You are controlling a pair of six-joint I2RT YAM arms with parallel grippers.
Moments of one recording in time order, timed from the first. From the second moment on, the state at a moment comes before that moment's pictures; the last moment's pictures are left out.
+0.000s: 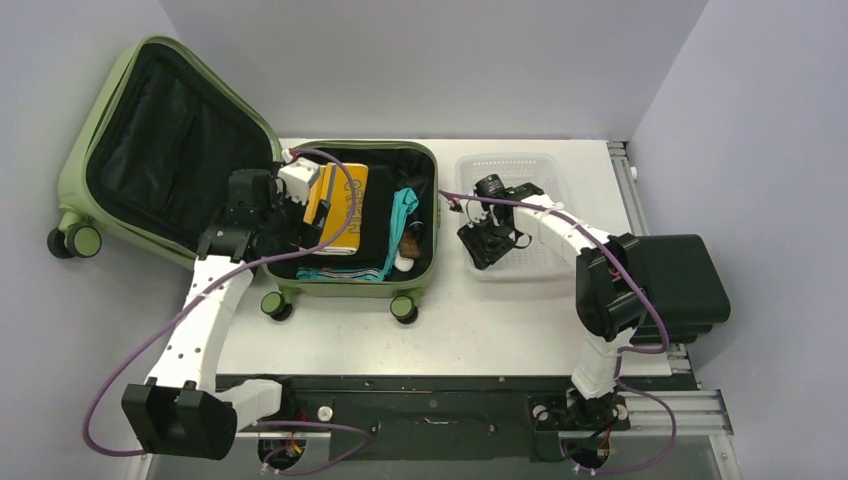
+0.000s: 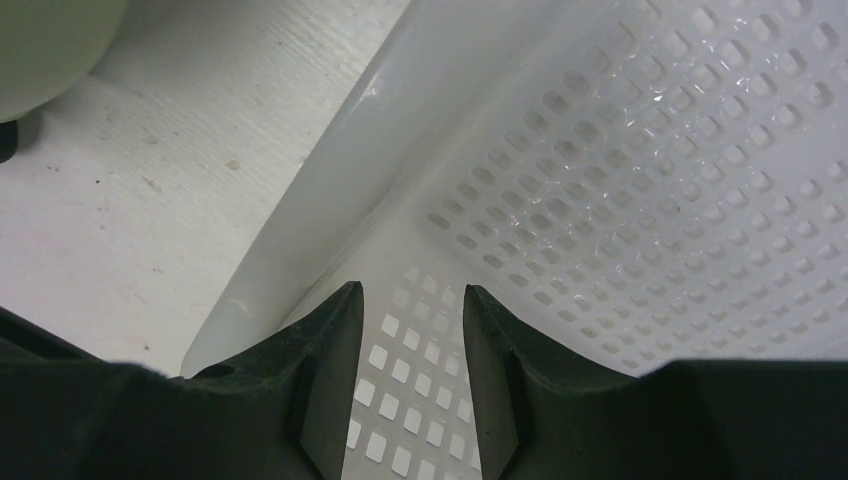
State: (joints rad) left arm -0.11 1.15 1.15 -0.67 0.13 0.29; right arm 0.45 1.84 1.40 -0.88 -0.17 -0.22
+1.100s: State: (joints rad) left arm 0.14 1.45 1.23 -0.50 0.40 0.11; right arm 0.46 1.70 1.75 -0.83 -0.17 -0.07
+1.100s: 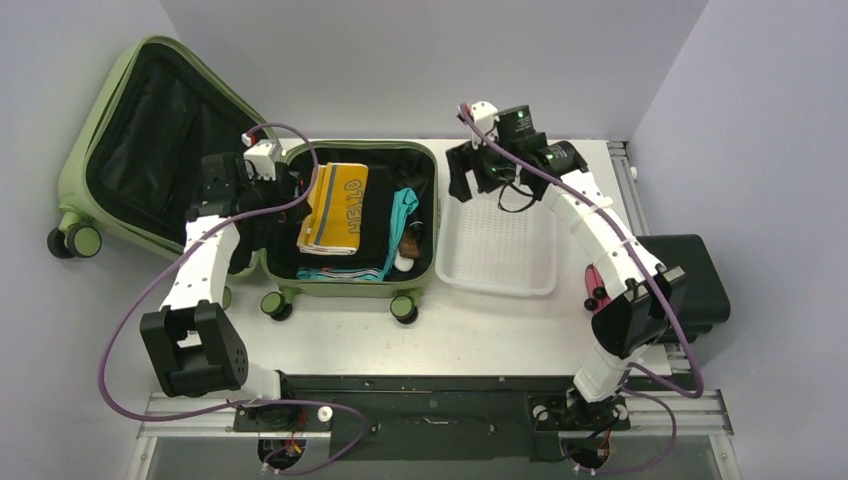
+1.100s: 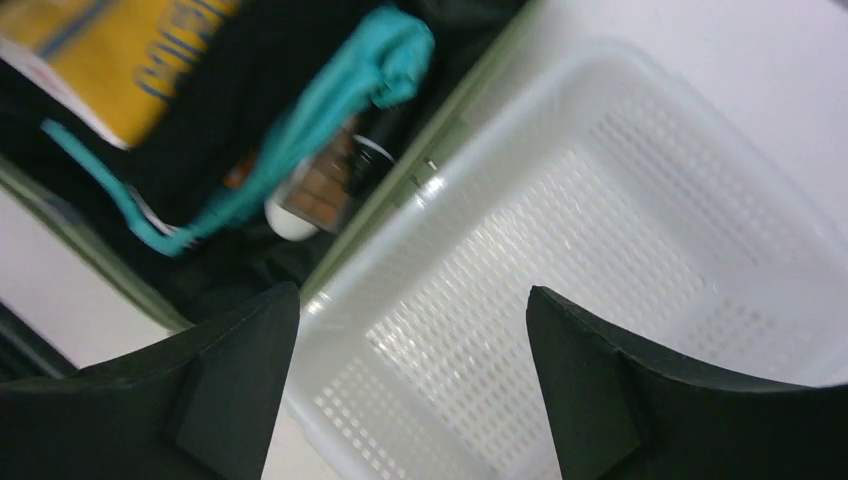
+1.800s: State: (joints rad) left arm 0.16 1.69 1.26 -0.47 0.66 -0.01; right arm 0.64 2.26 2.03 -0.13 -0.66 0.65
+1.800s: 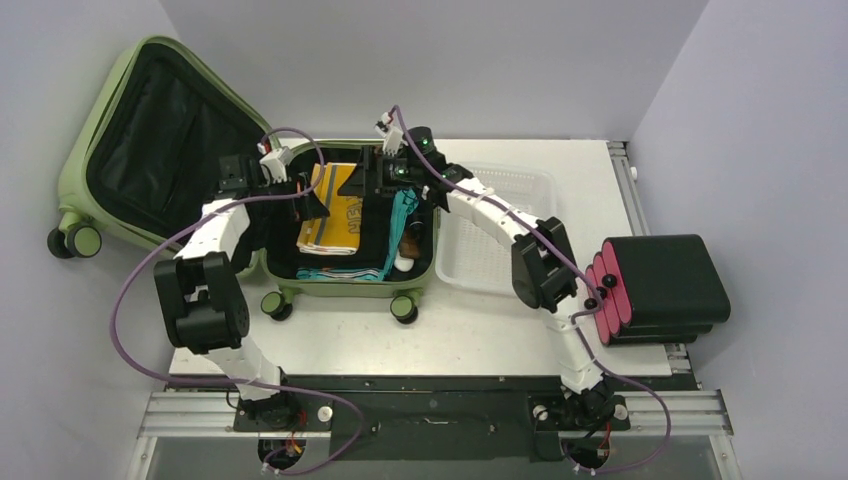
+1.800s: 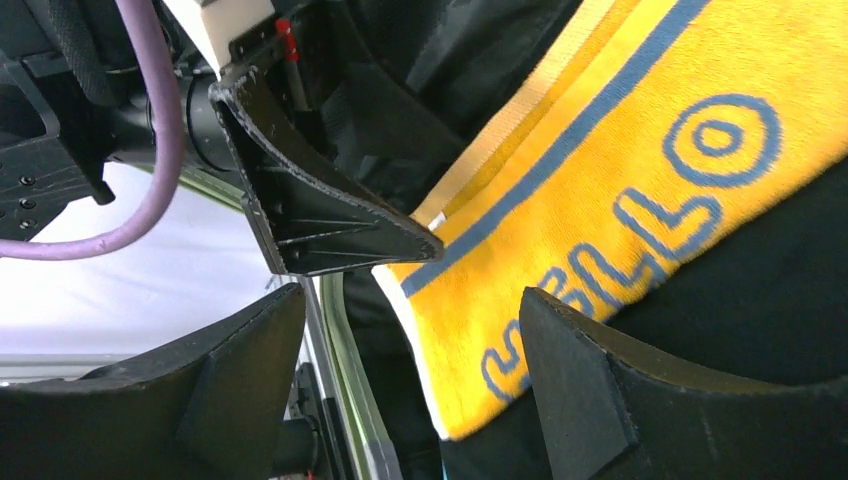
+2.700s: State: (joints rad) left arm 0.16 2.06 1.49 0.09 0.81 -0.37; right arm 0.54 2.58 2.29 -0.07 -0.53 0.57
